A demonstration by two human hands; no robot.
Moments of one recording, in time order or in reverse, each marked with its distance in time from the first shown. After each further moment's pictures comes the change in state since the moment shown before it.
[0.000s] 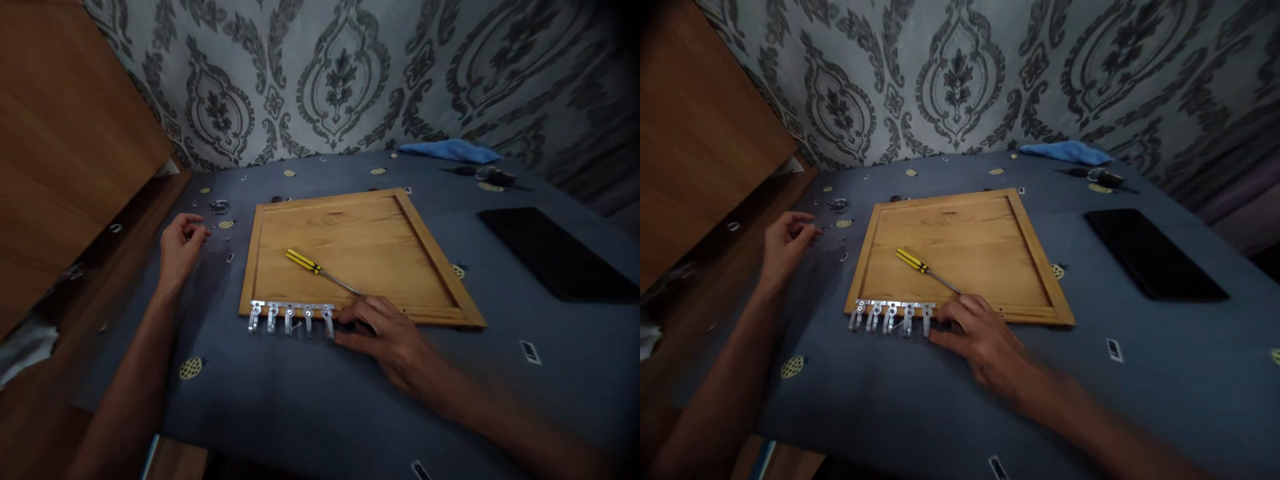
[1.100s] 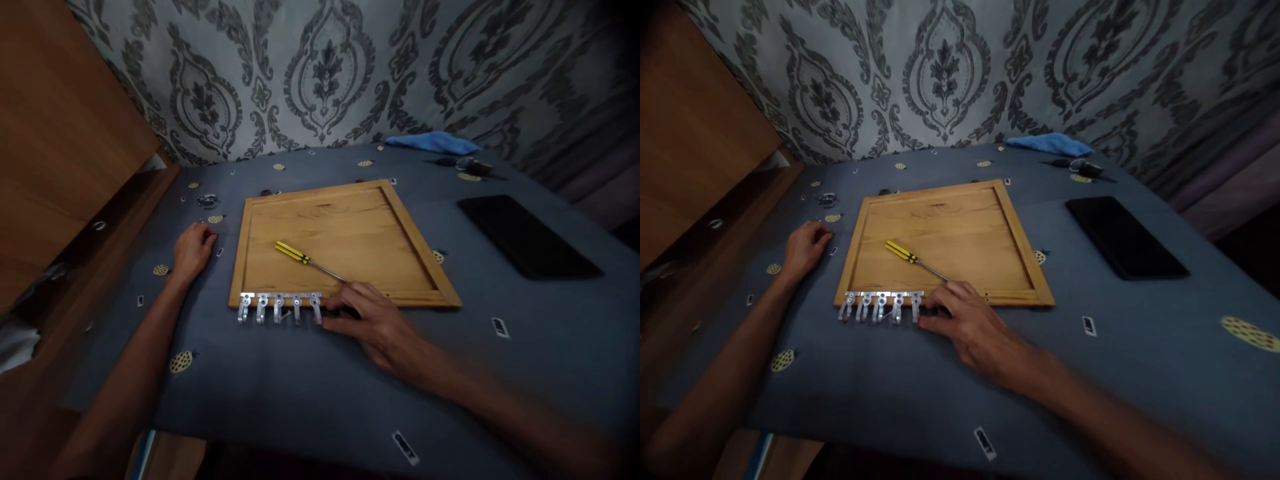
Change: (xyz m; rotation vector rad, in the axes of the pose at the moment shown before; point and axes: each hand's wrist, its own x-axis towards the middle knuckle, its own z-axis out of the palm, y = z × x) left_hand 0.000 -0.027 0.032 0.574 -0.223 0.060; right_hand 0.002 -0.002 -0.003 0.023 -0.019 -0.006
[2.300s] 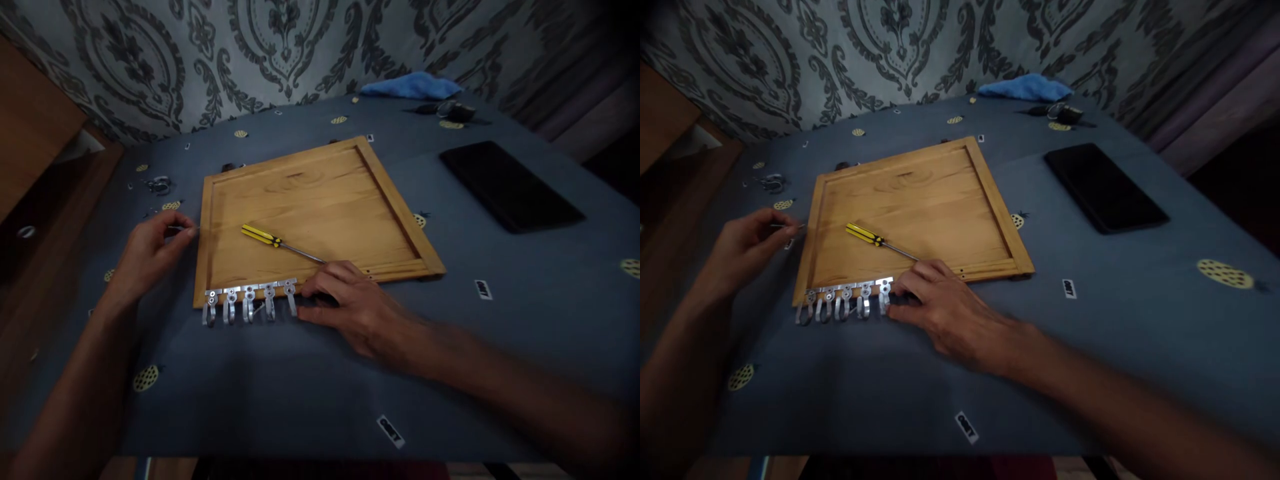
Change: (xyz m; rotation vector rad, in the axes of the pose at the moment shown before) left_hand -0.022 0.059 -0.044 -0.418 -0.144 0.192; right_hand -0.003 -0.001 0.002 -0.036 -0.002 0.025
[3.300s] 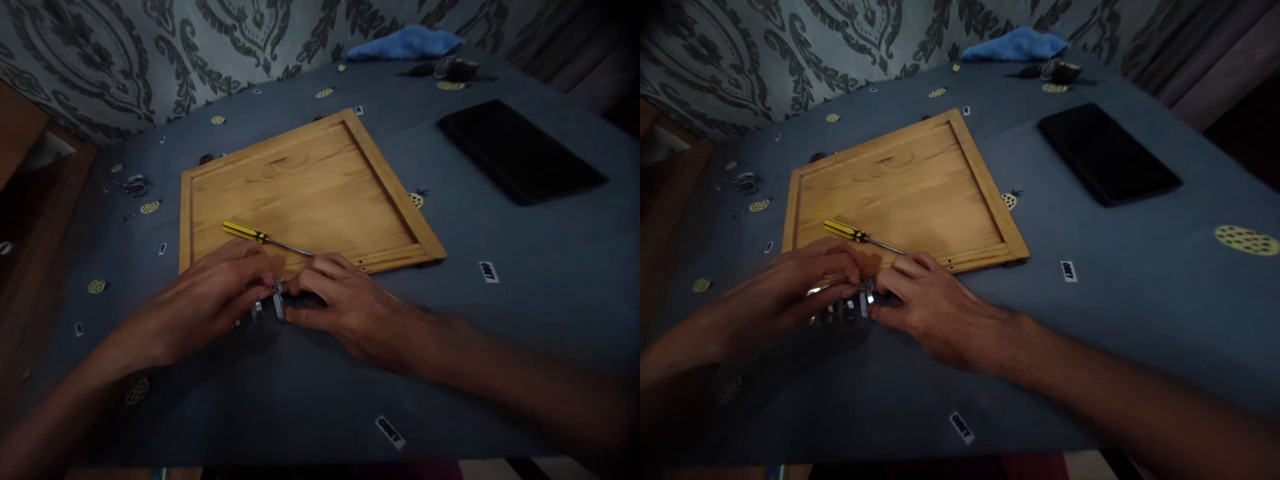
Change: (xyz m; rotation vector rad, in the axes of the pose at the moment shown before) left_hand -0.024 0.103 0.029 -0.003 -0.669 0.400; right_hand 0.002 -0.005 -0.003 -0.061 -0.033 0.029
